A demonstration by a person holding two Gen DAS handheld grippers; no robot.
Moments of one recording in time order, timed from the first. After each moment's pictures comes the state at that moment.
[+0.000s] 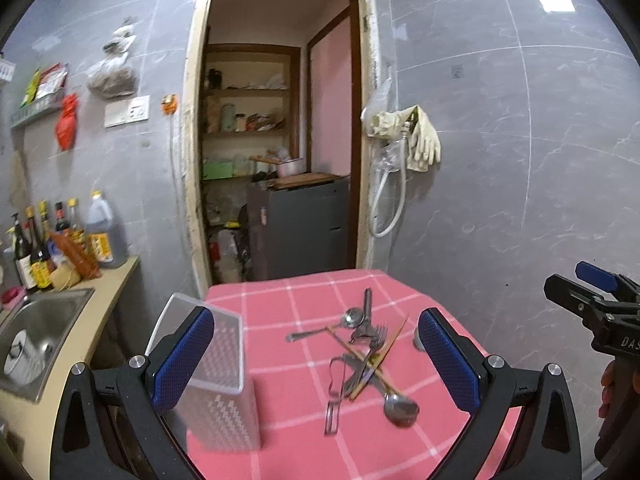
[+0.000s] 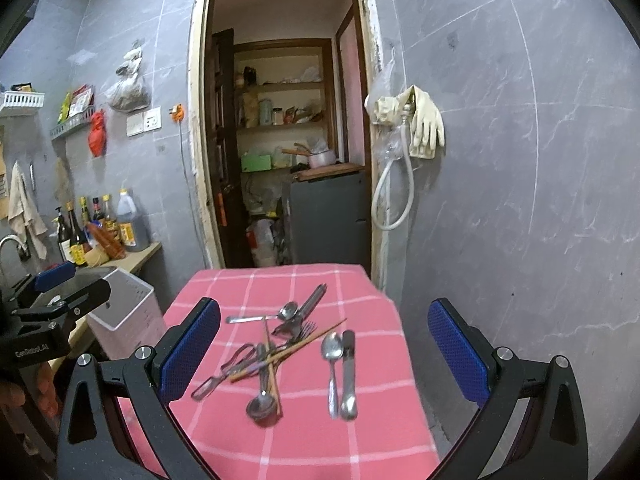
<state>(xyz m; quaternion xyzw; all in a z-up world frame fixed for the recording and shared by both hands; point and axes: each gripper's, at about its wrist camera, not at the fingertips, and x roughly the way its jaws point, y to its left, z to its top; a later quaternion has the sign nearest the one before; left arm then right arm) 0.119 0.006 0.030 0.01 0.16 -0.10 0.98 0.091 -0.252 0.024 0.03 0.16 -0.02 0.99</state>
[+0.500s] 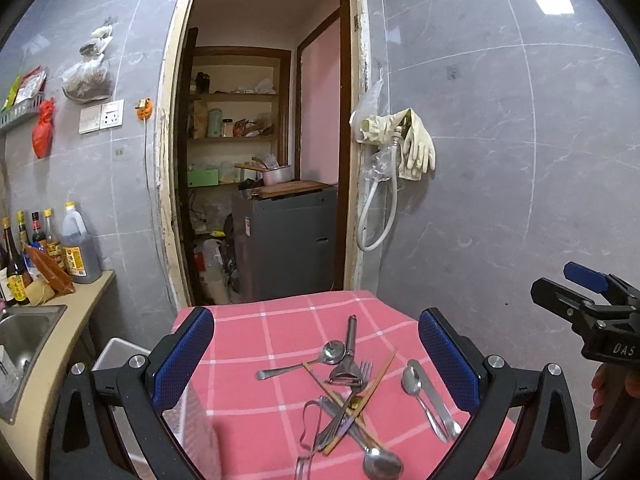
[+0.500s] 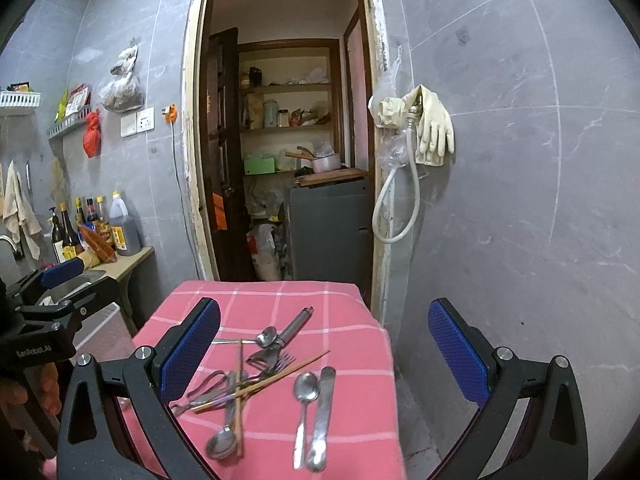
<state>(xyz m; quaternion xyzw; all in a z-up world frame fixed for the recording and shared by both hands) 0.186 -0.040 0.030 0.01 0.16 -0.10 0.98 0.172 -0.289 0.026 0.02 0.16 0.01 0.99</state>
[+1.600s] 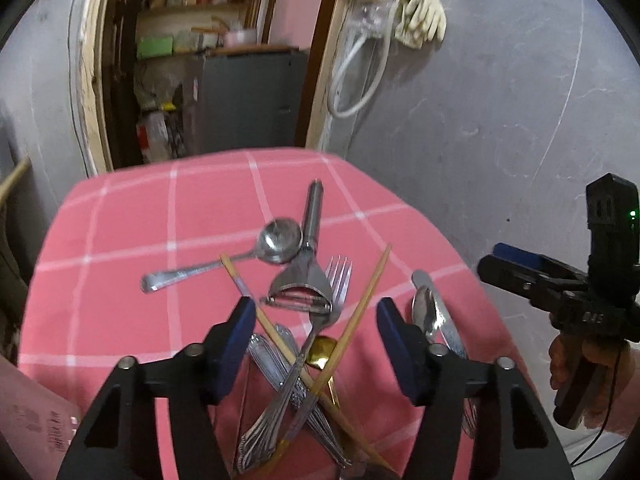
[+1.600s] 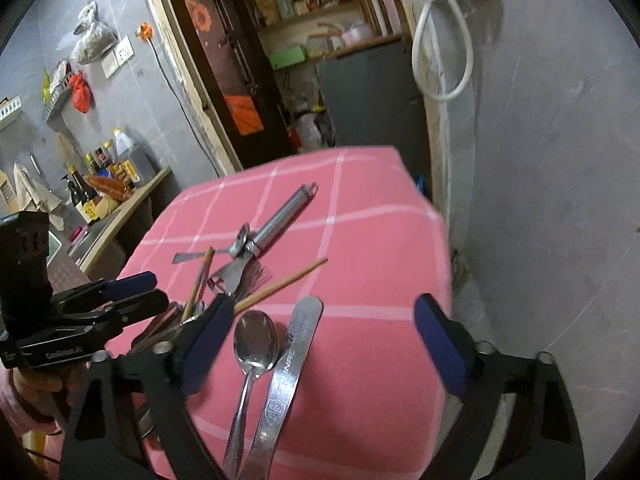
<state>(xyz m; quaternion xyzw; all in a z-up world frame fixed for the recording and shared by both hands) 0.315 -0.086 -0.109 -0.03 0.38 -0.18 0.90 0.340 -0.331 -0.150 0.11 0.37 0.14 0.91</state>
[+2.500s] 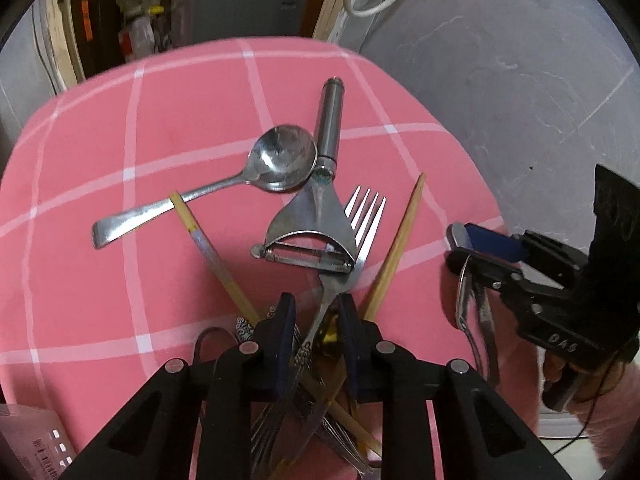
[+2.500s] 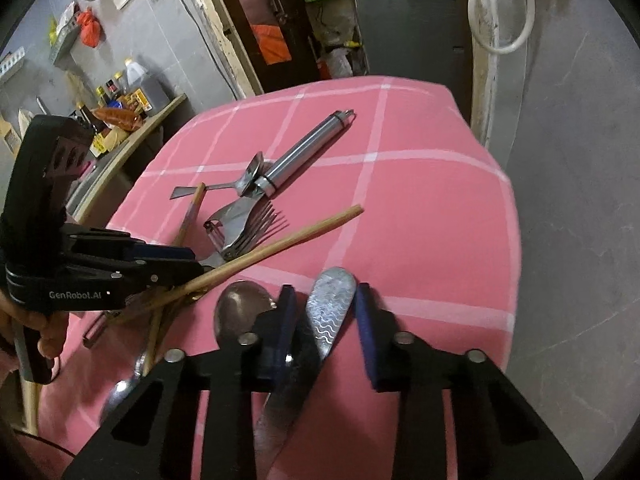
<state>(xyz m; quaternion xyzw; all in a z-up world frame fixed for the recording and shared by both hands) 0.374 -0.094 -0.147 -0.03 0.57 -0.19 0.80 0.374 -0.297 -0.180 0.06 0.47 0.20 0.86</state>
